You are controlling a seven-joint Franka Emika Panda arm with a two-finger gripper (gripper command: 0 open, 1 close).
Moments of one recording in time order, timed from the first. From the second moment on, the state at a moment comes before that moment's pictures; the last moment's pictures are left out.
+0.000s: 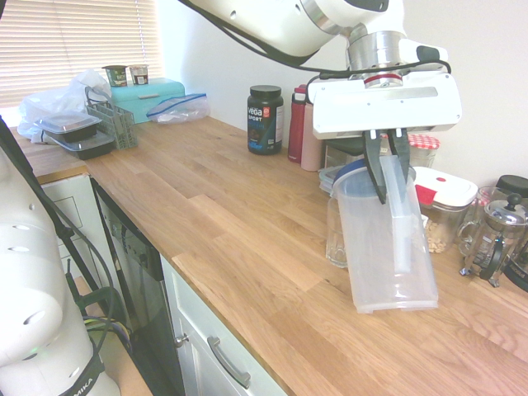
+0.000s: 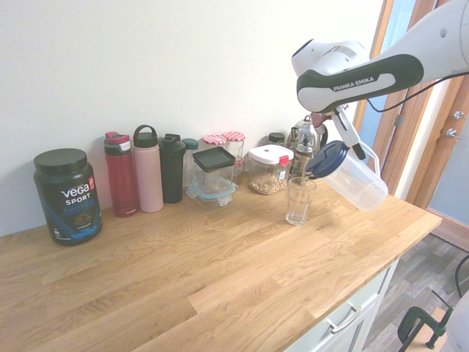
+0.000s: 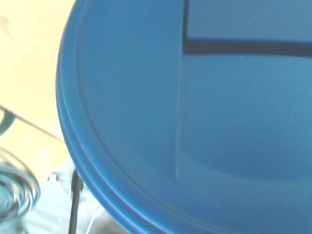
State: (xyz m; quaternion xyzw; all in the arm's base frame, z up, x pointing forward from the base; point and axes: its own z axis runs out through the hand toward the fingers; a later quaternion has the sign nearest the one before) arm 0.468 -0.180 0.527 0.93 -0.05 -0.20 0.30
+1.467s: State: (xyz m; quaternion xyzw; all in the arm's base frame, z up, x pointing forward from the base) arm 0.338 -0.212 0.568 1.00 -0.04 -0.05 0.00
